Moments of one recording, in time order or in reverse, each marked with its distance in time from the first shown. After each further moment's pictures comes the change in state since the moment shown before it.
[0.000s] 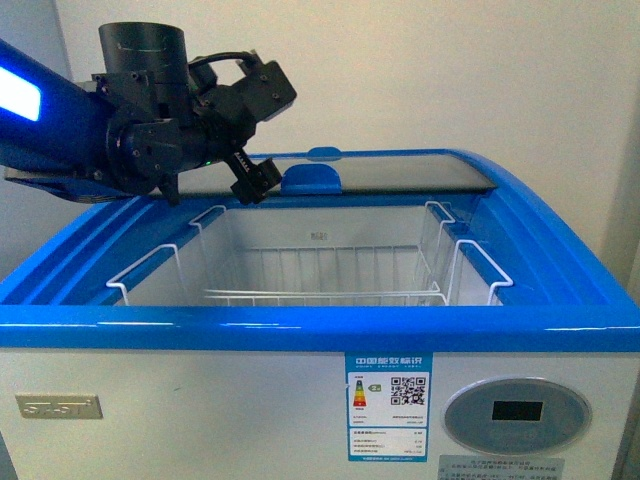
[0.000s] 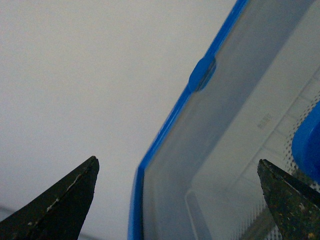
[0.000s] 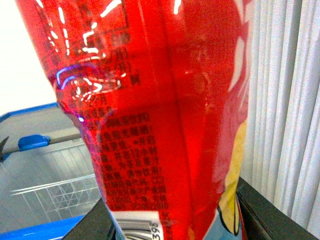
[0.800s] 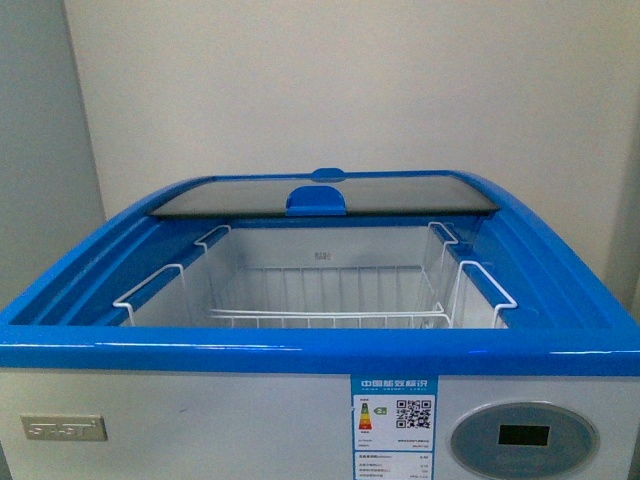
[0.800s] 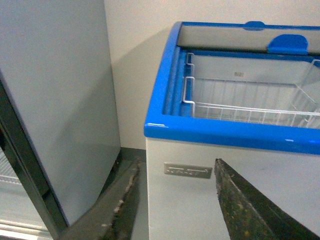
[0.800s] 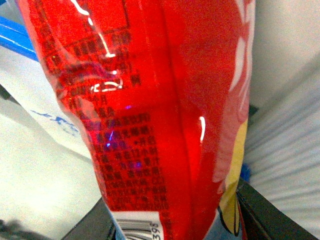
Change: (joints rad) left arm 0.225 -1.686 -1.795 0.023 -0.072 -0.999; right arm -0.132 0.388 0.393 -0.611 -0.558 -0.530
